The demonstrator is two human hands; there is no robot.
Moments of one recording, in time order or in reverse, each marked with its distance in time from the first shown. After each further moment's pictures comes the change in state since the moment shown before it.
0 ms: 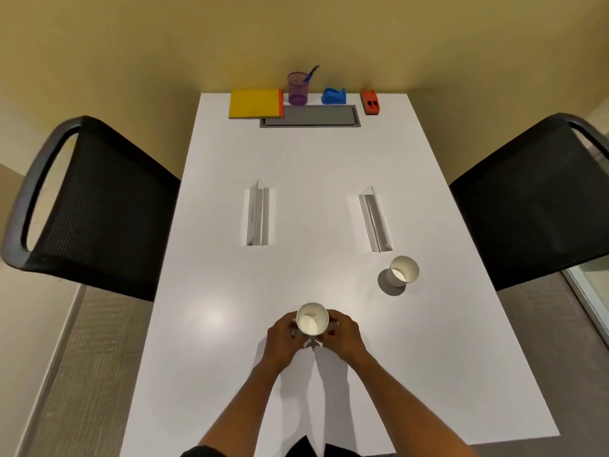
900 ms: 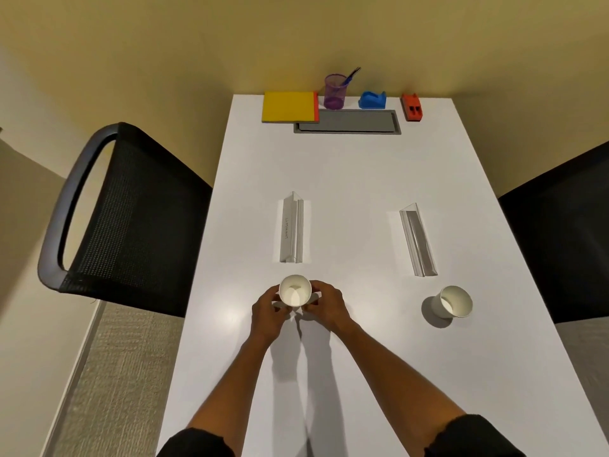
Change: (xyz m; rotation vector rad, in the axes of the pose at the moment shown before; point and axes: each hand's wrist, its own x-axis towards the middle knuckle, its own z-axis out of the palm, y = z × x) left_hand 0.095 0.002 -0.114 -0.084 0.190 -0.011; right_hand 0.107 -0.115 0.066 -0.045 -0.041 -0.200
